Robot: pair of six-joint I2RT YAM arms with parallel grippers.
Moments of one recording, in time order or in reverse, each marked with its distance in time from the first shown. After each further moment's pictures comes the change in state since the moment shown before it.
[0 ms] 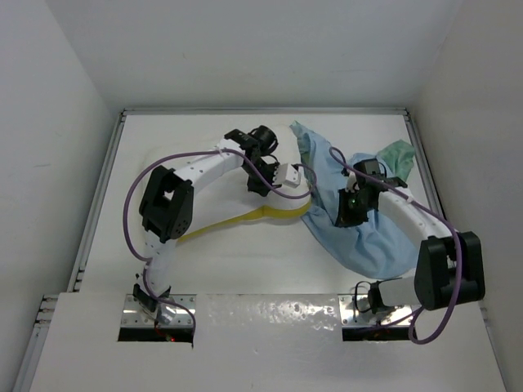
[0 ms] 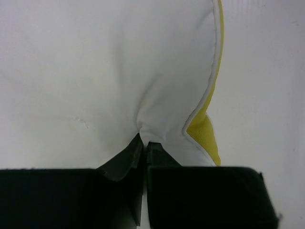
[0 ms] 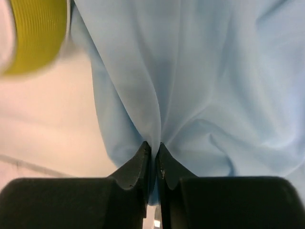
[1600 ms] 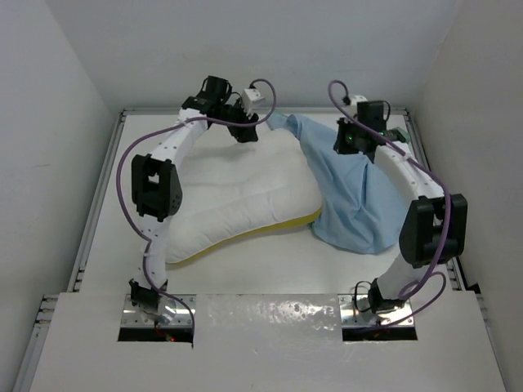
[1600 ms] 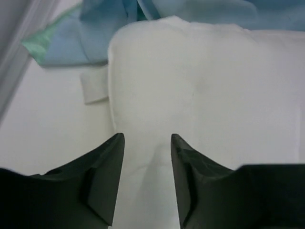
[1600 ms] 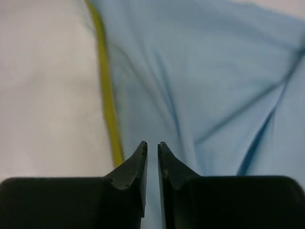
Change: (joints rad) left arm 0.326 0.177 0.354 0.304 0.253 -0.511; right arm 0.001 0.314 0.559 0.266 0.077 -0.139
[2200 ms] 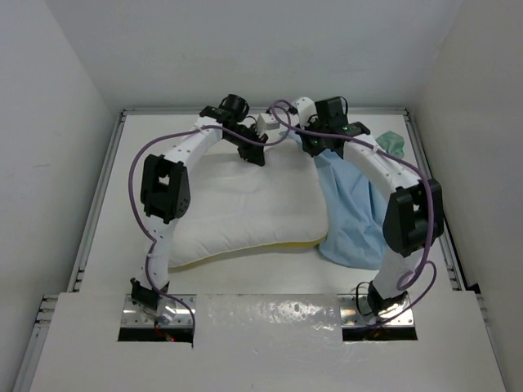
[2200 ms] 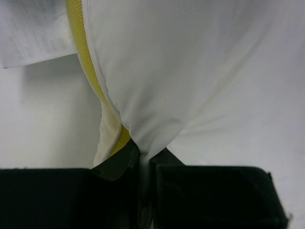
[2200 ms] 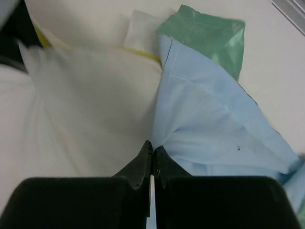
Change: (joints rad) left arm -0.093 0.023 -0.041 -0.213 0.039 0.045; right arm 0.192 0.139 0.137 -0.053 -0.006 -0.355
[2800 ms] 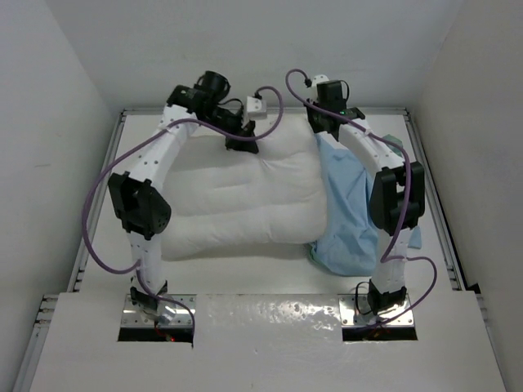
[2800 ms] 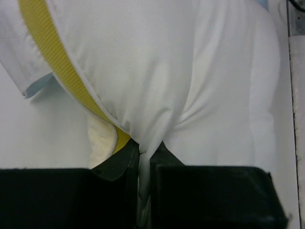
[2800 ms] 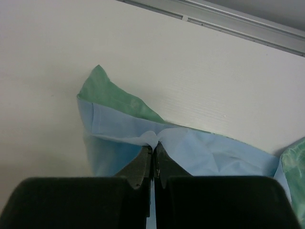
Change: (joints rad) left arm 0.048 -0.283 0.119 -0.327 0.171 0.339; right arm -0.069 0.219 0.261 0.070 0.227 0.262
